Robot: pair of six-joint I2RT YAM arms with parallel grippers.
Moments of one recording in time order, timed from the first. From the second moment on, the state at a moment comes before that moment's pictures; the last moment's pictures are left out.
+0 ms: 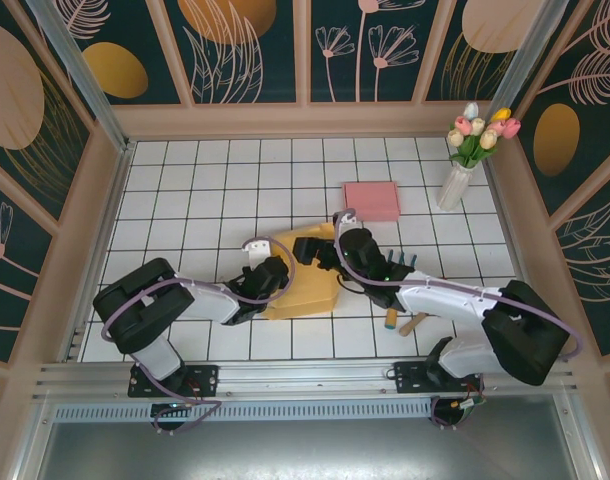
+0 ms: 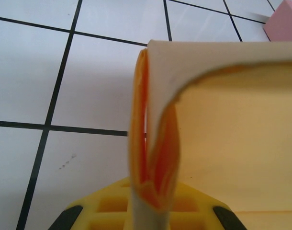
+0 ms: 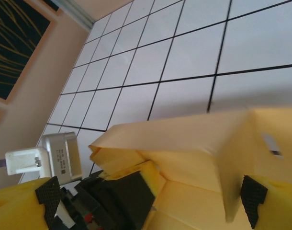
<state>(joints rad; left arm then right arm) -0.91 1.68 0.51 0.50 -0.58 -0.75 0.87 1.37 0.62 0.35 0.03 0.76</state>
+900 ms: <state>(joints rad) -0.92 1.68 0.51 0.49 -0.61 -0.76 0.89 1.24 0.49 0.19 0.31 0.73</state>
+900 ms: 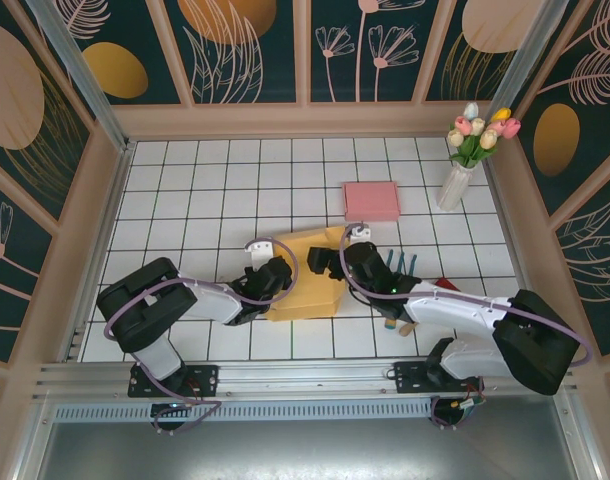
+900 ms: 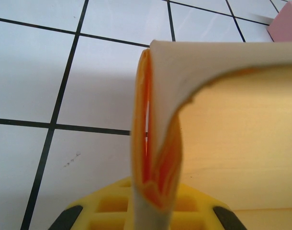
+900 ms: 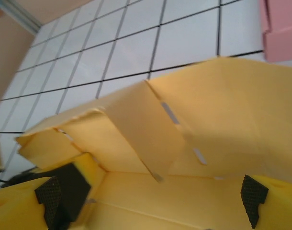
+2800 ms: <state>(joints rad) -0.92 1.63 0.46 0.47 -0.66 -0.76 0.91 0.97 0.57 -0.04 0.11 0.51</state>
